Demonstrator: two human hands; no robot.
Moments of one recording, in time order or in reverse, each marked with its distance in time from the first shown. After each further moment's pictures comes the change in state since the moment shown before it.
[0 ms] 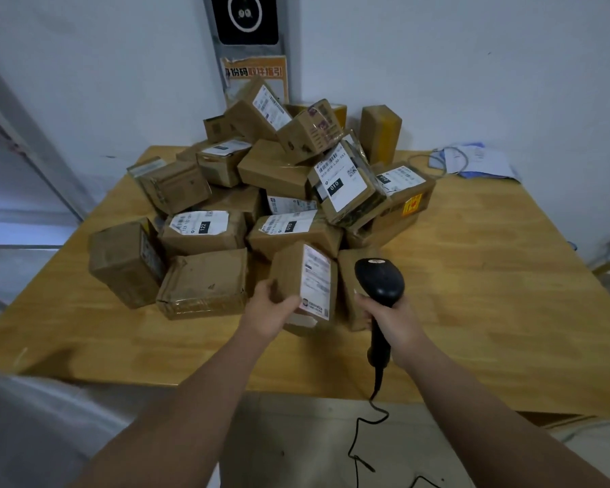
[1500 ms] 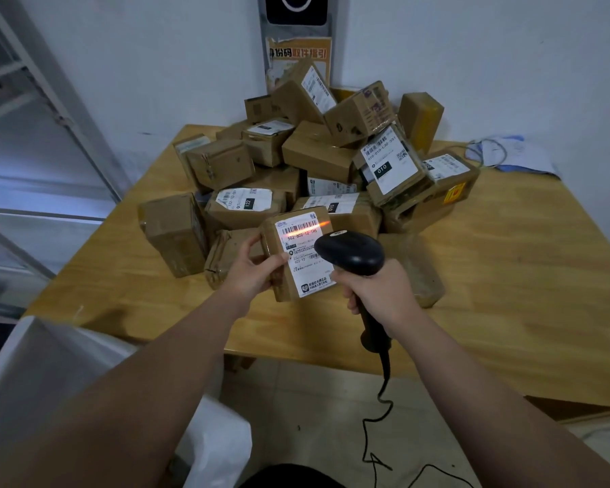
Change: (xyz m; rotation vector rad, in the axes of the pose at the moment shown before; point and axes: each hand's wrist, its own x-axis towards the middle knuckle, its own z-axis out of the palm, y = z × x) left_hand -0.003 -0.022 -0.094 -0.427 0.036 0.047; right_hand -0.077 -0.044 0.086 -0.306 -0.213 -0.177
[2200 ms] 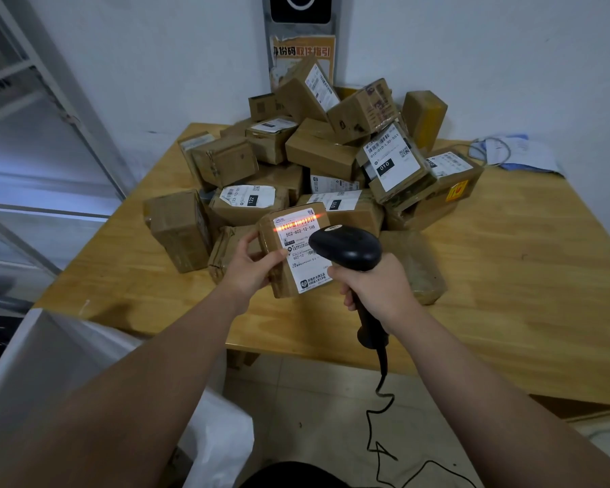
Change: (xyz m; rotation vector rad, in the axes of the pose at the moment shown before) left_hand -0.007 0.001 -0.004 0.009 0.030 0.005; right_hand -0.010 -0.009 0.004 -0.035 -0.023 -0.028
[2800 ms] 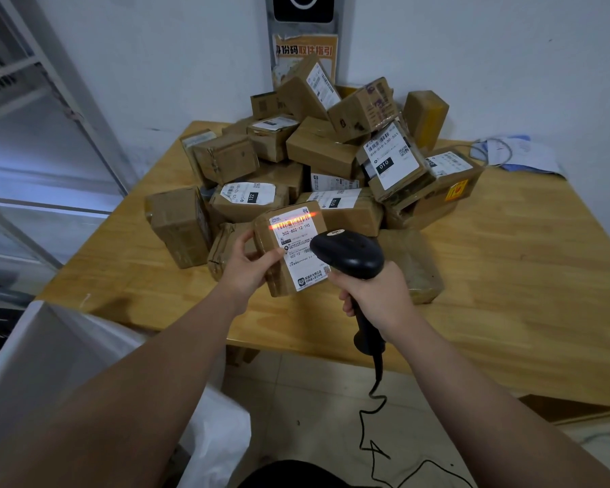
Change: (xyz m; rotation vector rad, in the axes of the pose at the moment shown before) left_hand -0.008 -0.004 0.002 -0.022 0.046 0.022; right_hand -0.008 0.013 -0.002 0.052 0.013 0.021
